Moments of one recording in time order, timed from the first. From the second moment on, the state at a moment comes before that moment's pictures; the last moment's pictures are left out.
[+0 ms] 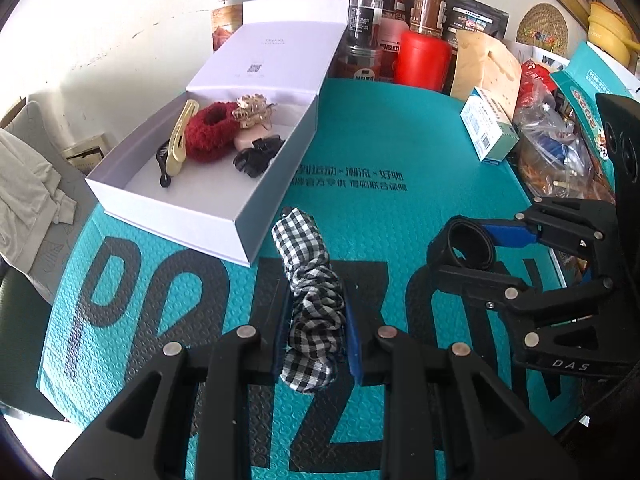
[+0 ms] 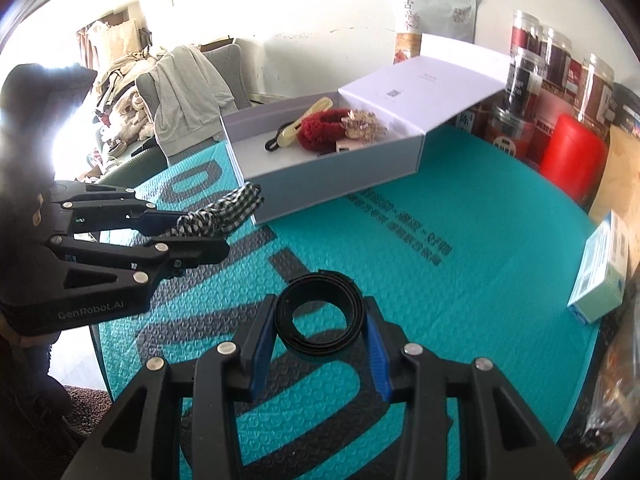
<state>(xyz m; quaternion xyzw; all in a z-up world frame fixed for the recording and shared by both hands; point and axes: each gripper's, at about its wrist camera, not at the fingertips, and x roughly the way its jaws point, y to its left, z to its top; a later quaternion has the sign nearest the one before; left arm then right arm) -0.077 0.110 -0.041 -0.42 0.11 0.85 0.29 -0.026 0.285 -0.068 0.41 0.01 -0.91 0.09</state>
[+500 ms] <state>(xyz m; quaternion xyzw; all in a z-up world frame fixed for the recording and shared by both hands) -0.102 0.096 -0.013 -0.41 0.10 0.86 0.27 -0.054 0.271 -0.042 0.40 0.03 -0.91 0.12</state>
